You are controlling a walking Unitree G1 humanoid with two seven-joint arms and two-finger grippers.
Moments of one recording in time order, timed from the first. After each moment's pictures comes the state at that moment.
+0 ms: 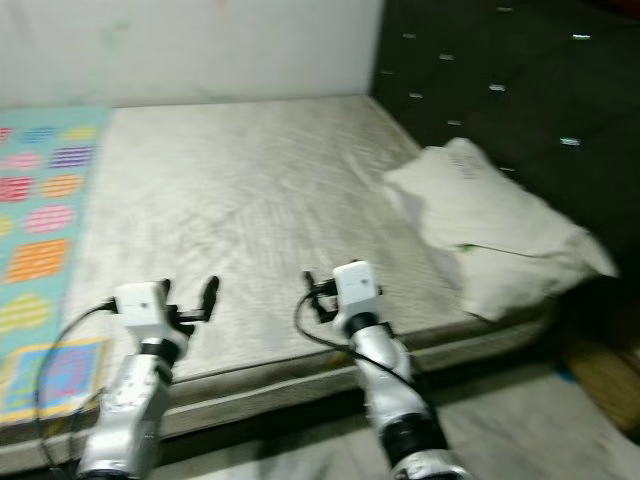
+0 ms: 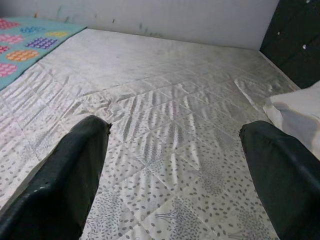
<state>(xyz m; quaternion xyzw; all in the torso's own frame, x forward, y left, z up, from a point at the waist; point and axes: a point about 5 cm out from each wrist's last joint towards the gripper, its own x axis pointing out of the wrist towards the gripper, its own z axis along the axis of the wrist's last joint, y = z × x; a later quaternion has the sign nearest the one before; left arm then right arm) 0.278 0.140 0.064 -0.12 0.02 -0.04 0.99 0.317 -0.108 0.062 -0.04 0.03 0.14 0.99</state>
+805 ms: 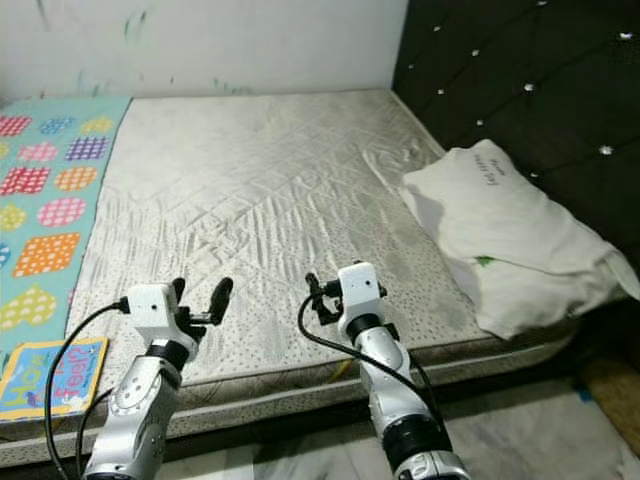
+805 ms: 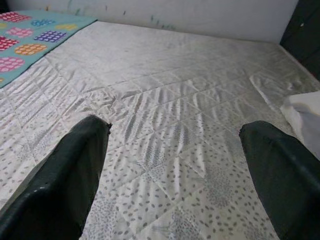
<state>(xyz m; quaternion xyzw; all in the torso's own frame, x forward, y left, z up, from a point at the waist) 0.276 0.138 0.065 -0.11 0.01 -0.07 0.99 0.316 -0.105 0.061 -0.03 0.03 0.15 0.99</state>
